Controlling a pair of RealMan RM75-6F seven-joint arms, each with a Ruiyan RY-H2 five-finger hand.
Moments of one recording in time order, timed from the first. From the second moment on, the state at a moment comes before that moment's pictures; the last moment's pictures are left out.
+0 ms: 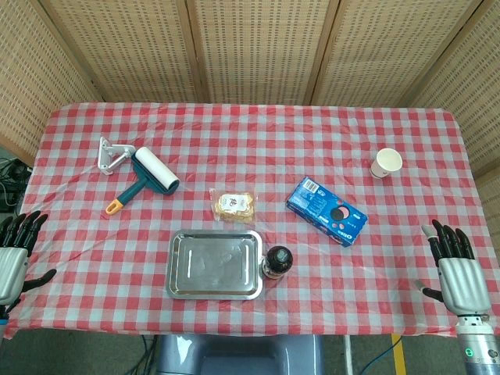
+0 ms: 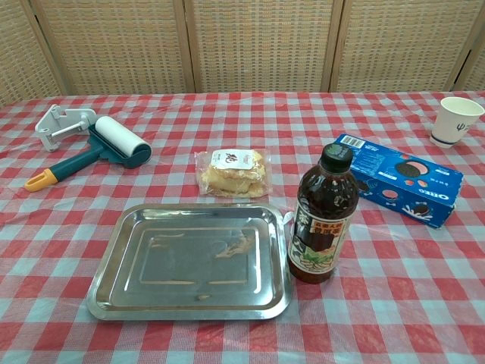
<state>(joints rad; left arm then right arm) -0.10 -1.13 -0.04 -1.60 1.50 1.48 0.11 0.08 -1.16 0.07 -1.62 -1.50 1.48 -0.13</state>
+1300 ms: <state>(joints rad) -0.10 -1.11 -0.03 -1.65 1.49 1.47 0.13 0.07 -1.16 0.07 -1.62 -1.50 1.49 -0.11</state>
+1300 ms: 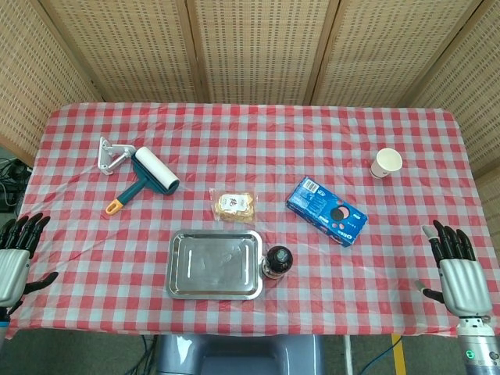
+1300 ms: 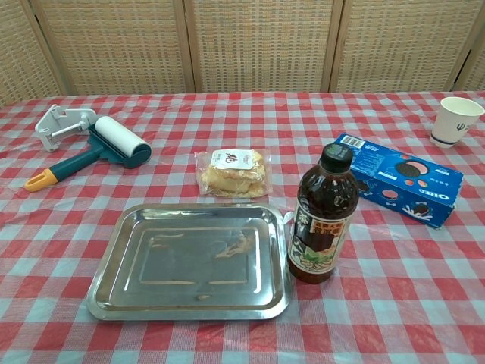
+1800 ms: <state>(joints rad) -0.32 -1.12 -0.13 -1.76 1.30 1.17 0.28 0.08 -1.16 0.07 -1.62 -1.47 1.47 -0.10</state>
